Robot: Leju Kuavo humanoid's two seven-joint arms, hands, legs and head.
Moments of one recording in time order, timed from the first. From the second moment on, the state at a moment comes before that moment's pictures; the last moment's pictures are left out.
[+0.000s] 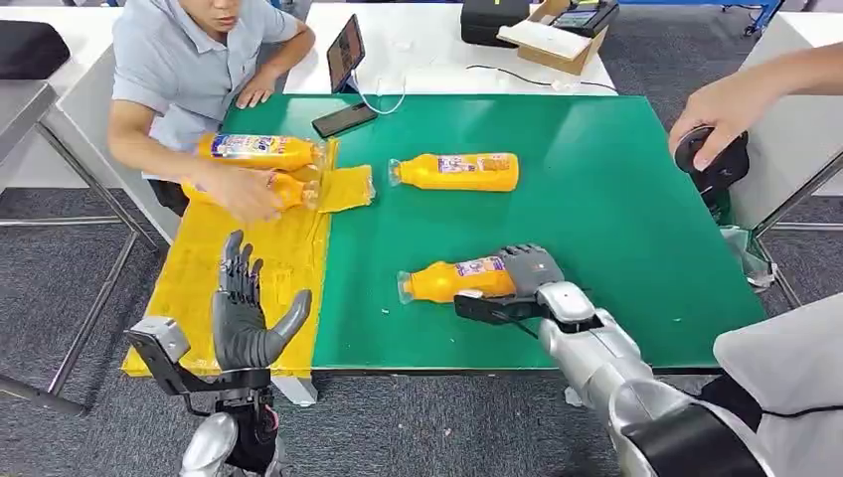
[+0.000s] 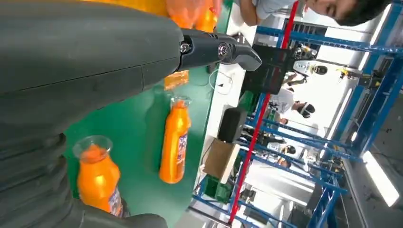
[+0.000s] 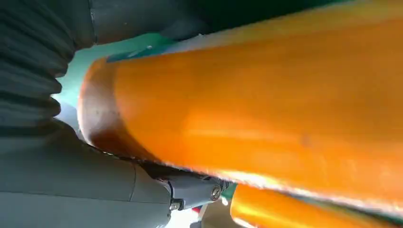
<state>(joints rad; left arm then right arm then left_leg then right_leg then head) -0.01 -0.17 -0.33 -1.58 0.20 0.30 -0.48 -0.71 -0.05 0.35 -0.36 1.19 -0.08 -0.14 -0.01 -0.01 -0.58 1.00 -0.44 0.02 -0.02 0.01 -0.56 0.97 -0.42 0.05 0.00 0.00</state>
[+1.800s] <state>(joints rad) 0.07 -0.10 -0.52 -1.53 0.31 0.18 -0.47 -0.26 0.21 0.62 -0.93 0.32 -0.30 -0.58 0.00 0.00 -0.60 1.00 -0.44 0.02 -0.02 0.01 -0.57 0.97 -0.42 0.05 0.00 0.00</state>
